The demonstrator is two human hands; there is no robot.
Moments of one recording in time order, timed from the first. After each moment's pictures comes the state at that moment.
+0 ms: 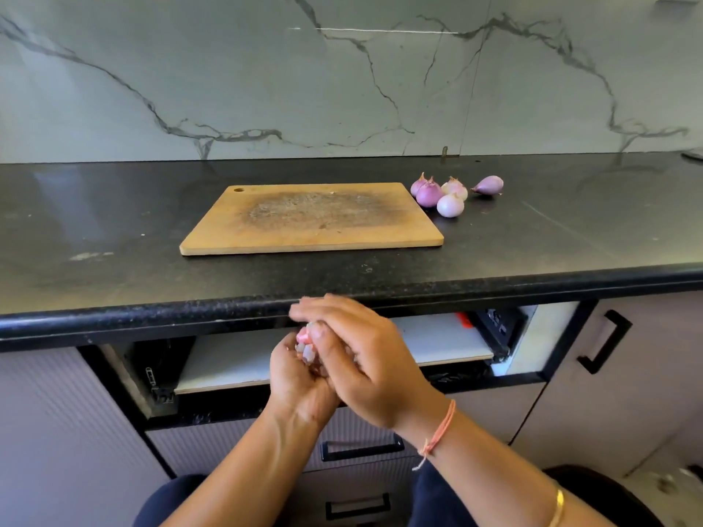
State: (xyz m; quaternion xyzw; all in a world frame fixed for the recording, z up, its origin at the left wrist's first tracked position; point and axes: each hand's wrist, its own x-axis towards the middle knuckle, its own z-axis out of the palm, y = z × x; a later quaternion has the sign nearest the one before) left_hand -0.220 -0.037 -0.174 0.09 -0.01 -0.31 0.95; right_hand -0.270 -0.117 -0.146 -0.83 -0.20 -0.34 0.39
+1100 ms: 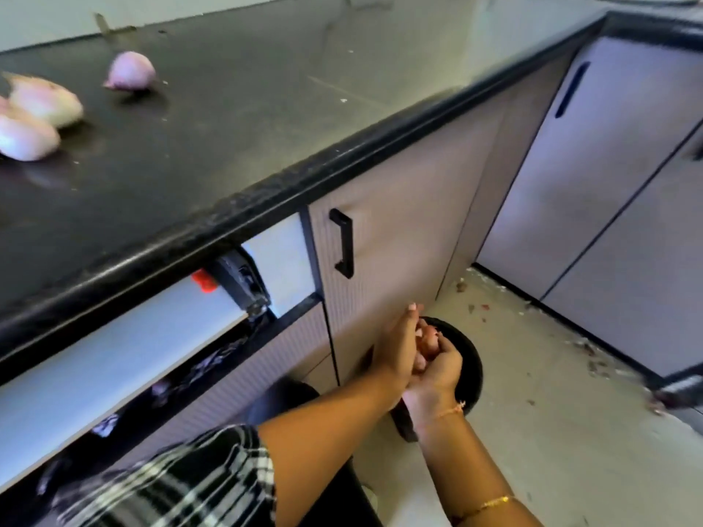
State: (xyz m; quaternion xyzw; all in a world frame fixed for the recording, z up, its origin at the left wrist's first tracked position) left_hand -0.376 -0.372 -0.286 0.63 -0.15 -0.52 0.55; right_hand -0.419 -0.393 -0.313 0.06 0.42 -0.45 0.79
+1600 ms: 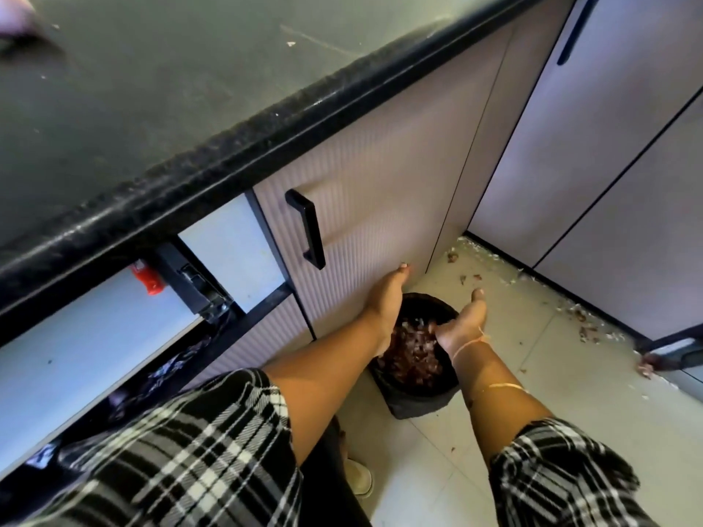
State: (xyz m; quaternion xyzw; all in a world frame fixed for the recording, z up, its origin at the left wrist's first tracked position) left_hand -0.351 -0.442 -0.322 0.63 -0.18 -0.57 0.48; right_hand -0.441 -0.507 -0.392 0.04 0.55 -0.41 0.72
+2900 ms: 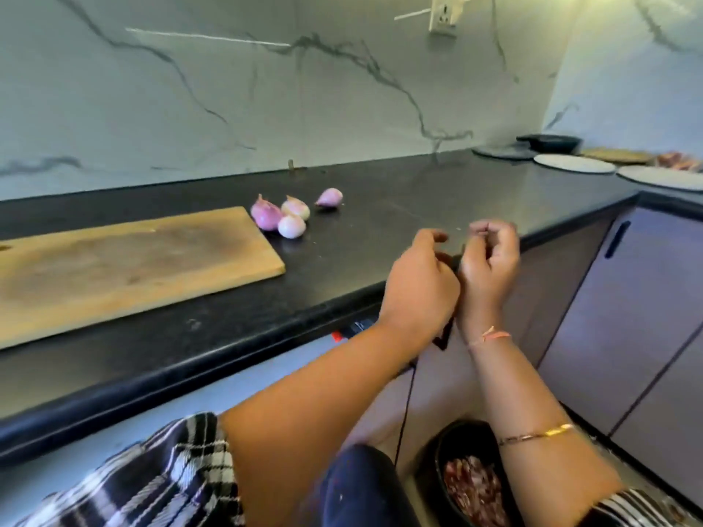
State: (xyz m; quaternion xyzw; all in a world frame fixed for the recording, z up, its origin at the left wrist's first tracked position) left_hand -0.289 -0.260 -0.078 0.70 -0.44 -0.08 0.55; right_hand -0.316 -0.347 -0.103 -0.58 0.21 -0.69 0.37
